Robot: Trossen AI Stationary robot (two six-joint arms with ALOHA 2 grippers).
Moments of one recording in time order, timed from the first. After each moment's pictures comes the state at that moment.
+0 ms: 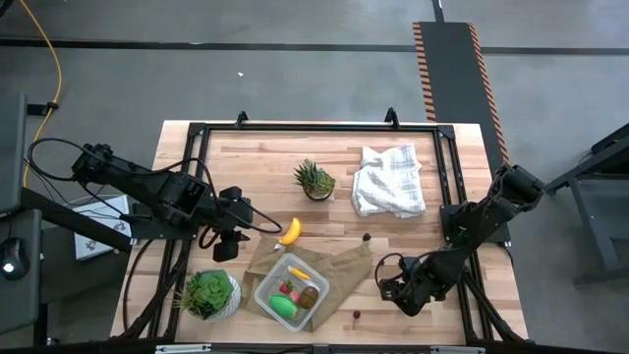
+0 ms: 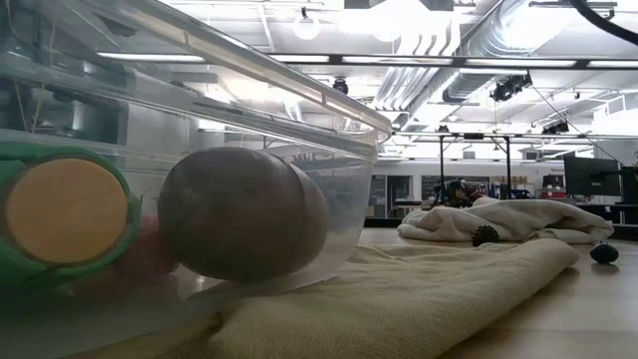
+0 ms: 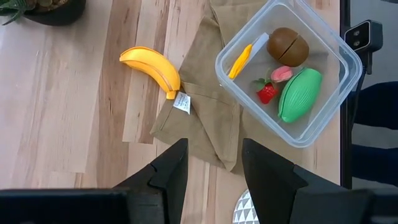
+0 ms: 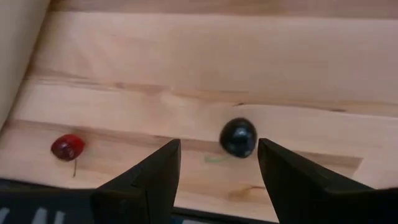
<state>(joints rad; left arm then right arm) -0.24 1.15 1.14 -1.05 -0.07 -0.46 0.80 1.58 0.90 -0.56 -0.05 2.35</state>
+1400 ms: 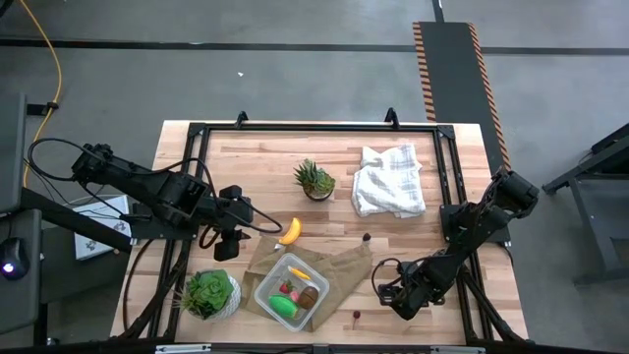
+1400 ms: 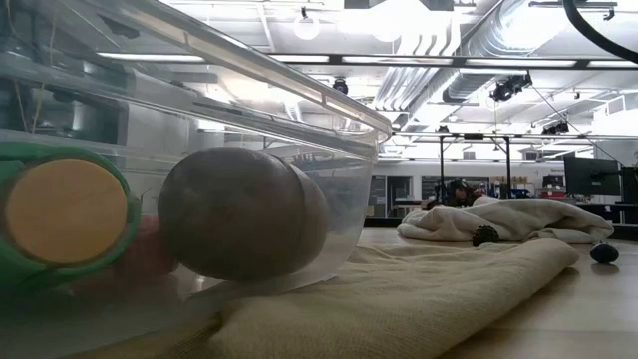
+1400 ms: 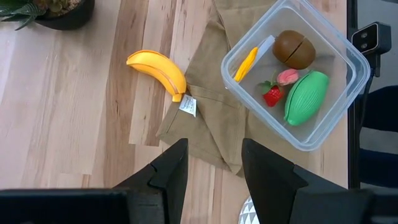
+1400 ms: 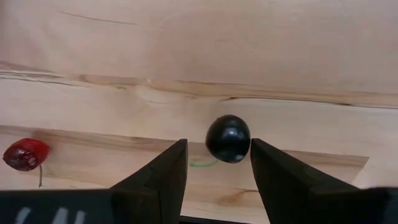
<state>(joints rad) -0.24 1.15 1.14 -1.05 -0.10 -0.45 0.81 1.66 0.90 -0.51 -0.12 2.35</state>
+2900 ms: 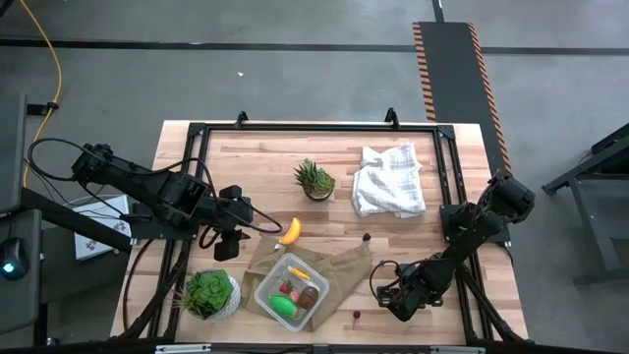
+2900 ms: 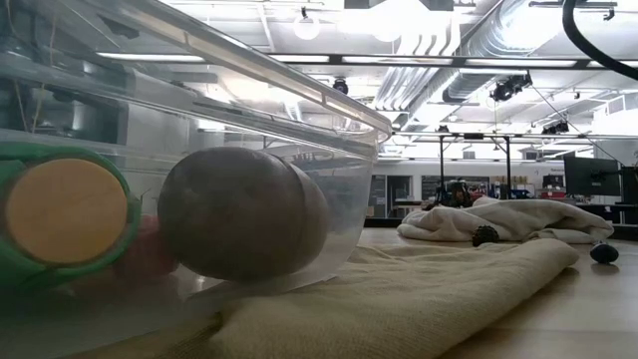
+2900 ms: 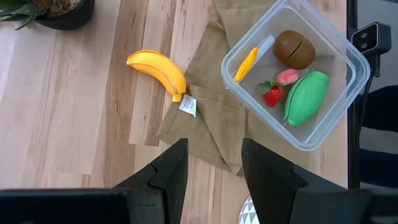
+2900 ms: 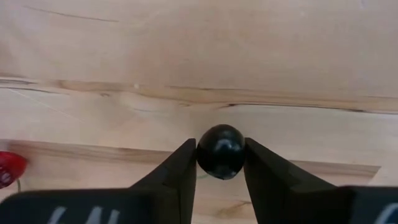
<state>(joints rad) -0.24 1.15 1.14 -1.05 -0.10 -0.45 0.81 1.71 0.90 -0.48 -0.14 2.35</state>
